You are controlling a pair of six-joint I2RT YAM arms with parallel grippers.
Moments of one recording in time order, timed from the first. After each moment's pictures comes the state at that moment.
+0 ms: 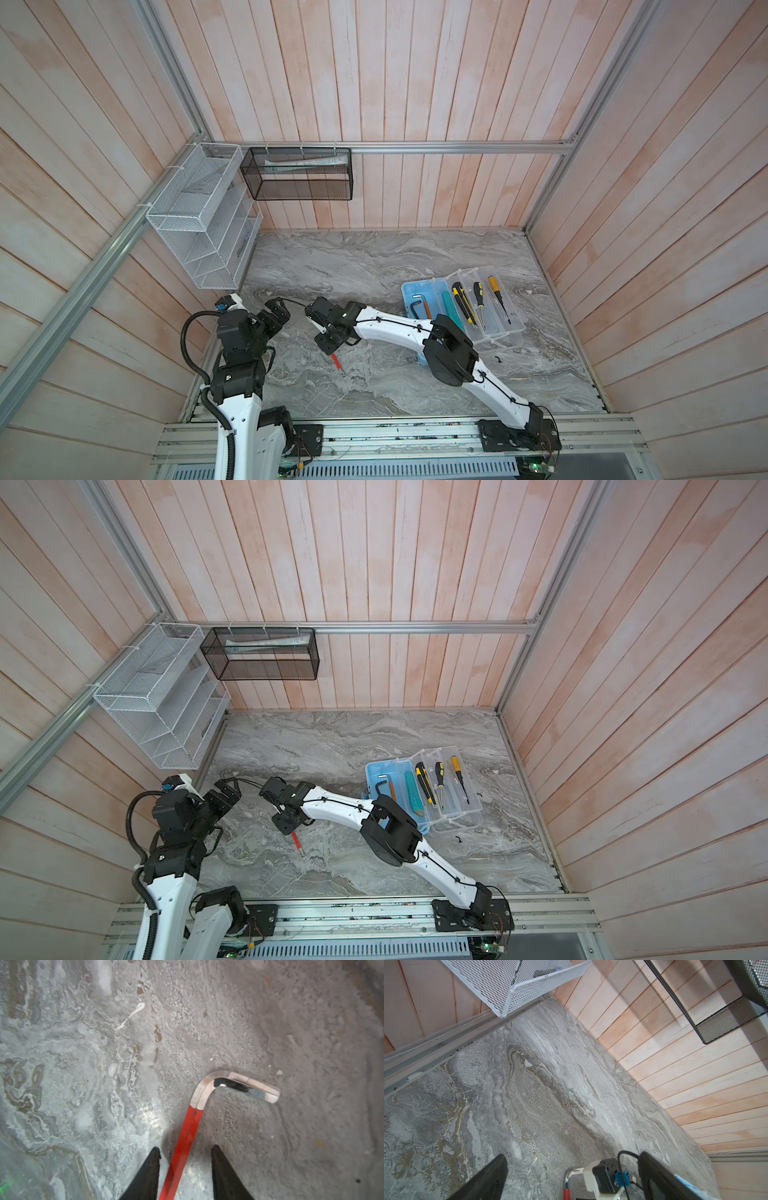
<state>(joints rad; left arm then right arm) 0.25 0.62 0.58 -0.43 0.14 -0.58 1.16 2.49 2.15 -0.80 -0.02 0.28</state>
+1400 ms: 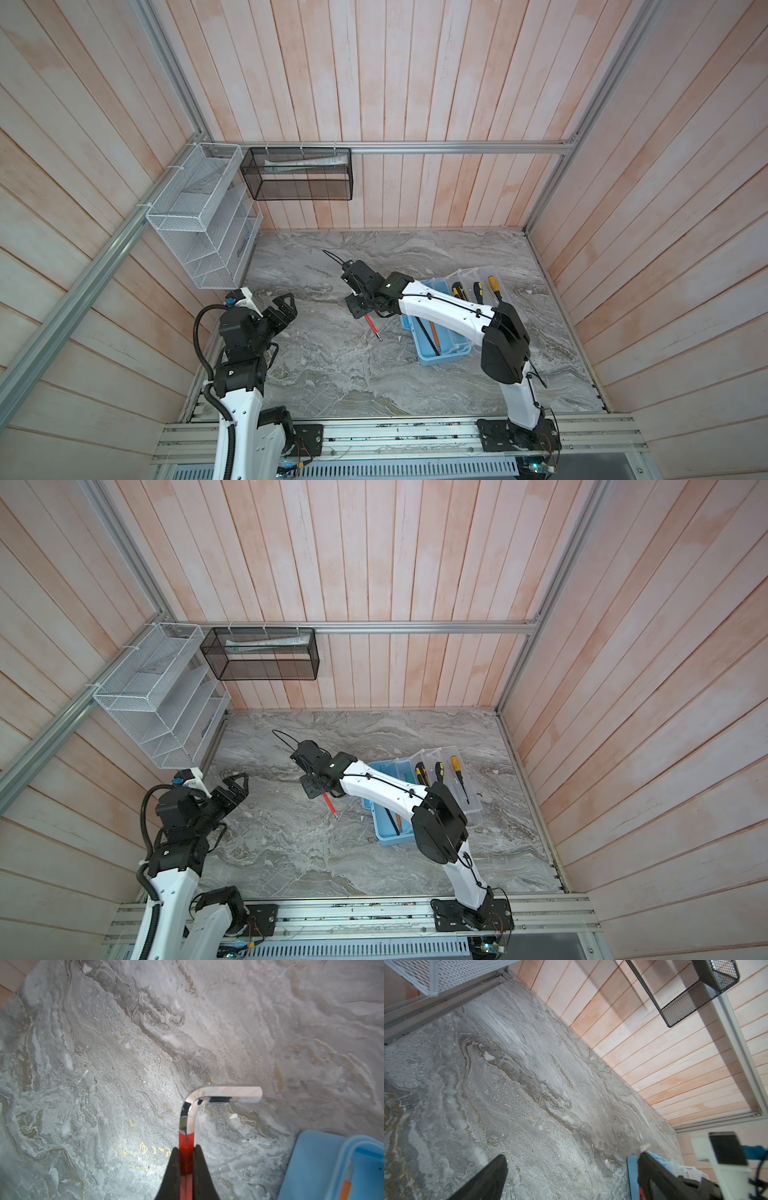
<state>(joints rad) 0.22 0.68 0.54 -0.30 0.31 -0.59 1.01 2.03 1.82 -0.73 0.18 0.35</state>
